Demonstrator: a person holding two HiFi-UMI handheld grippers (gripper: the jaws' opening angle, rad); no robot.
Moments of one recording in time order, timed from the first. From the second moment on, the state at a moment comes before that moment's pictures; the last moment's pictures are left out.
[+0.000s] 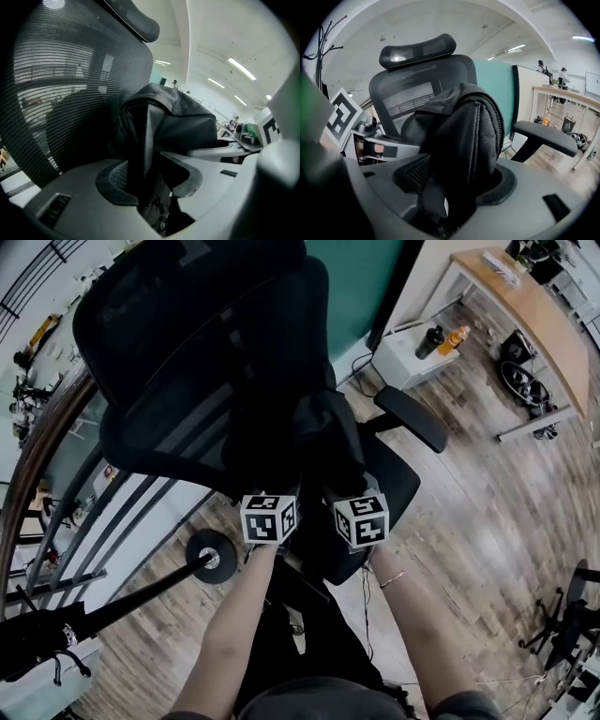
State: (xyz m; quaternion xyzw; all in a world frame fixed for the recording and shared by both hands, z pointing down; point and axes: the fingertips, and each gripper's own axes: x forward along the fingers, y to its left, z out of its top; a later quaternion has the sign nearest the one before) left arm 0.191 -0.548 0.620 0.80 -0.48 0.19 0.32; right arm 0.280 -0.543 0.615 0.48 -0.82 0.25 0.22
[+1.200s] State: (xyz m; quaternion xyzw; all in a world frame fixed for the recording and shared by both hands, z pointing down) left arm 0.151 -0.466 0.531 0.82 -0.50 0.14 0.25; right arm 0.300 -0.439 0.529 0.57 -0.78 0.24 0.09
